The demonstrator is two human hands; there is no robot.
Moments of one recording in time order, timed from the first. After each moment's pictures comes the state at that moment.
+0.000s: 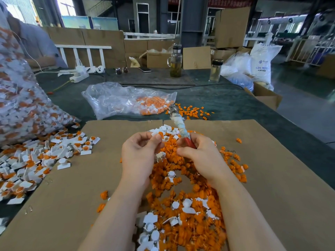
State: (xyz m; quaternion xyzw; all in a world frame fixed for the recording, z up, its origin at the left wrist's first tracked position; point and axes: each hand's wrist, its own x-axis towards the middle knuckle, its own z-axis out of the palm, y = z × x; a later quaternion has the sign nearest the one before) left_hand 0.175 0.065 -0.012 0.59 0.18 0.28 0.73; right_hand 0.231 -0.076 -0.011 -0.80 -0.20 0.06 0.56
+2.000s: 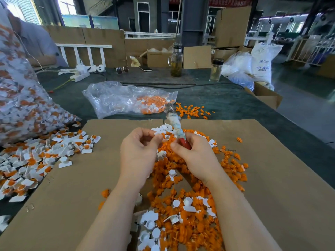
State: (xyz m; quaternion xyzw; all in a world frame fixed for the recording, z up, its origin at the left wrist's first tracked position) left_hand 0.174 0.073 -0.011 0.74 0.19 0.32 0.57; right_hand 0.226 -0.063 -0.013 -0.82 -0.25 0.00 0.51
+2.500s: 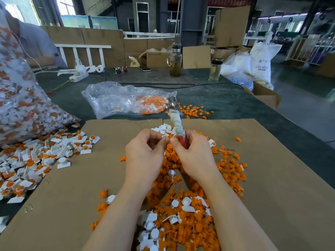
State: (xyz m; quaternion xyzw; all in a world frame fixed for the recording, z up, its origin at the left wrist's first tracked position) left_hand 0.175 0.061 -0.017 0.78 0.16 0.34 0.50; right_hand 0.223 -0.055 -0.015 -0.82 -0.23 -0.10 0.51
